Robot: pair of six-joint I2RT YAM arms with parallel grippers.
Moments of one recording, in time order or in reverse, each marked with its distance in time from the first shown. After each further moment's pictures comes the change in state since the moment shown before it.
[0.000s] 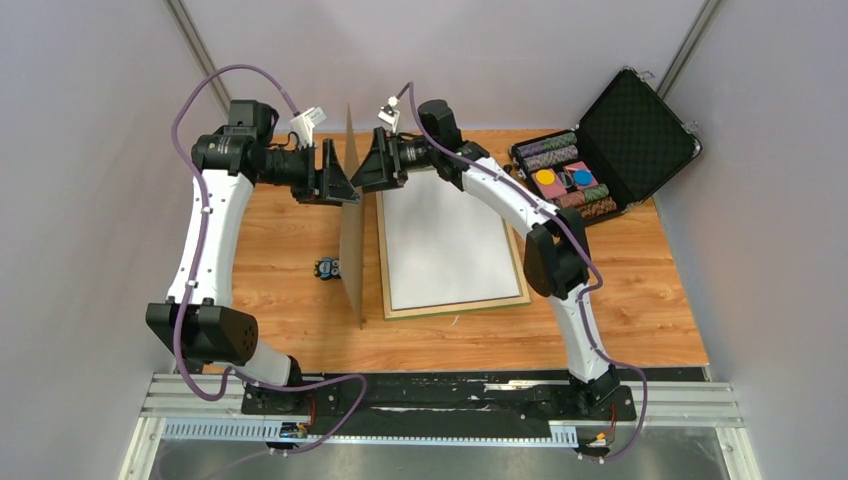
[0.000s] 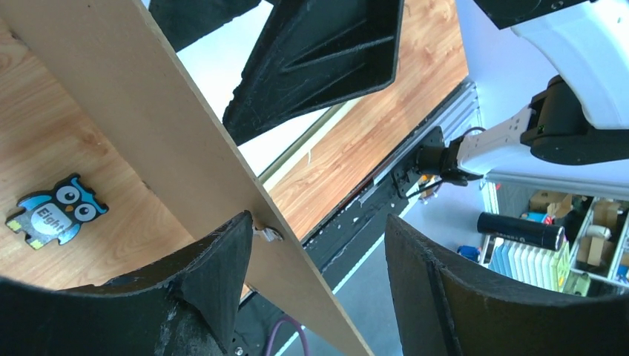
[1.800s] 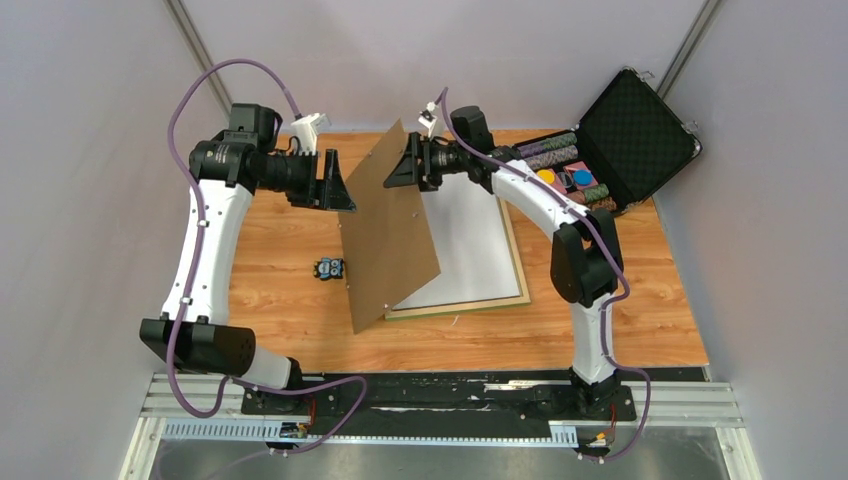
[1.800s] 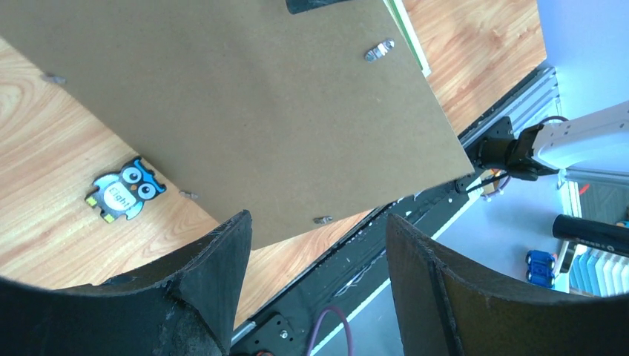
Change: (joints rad) left arm -0.062 -0.057 0.000 -0.028 -0.171 0.079; right arm -0.097 -0.191 -0.271 -0.060 0.145 -0.082
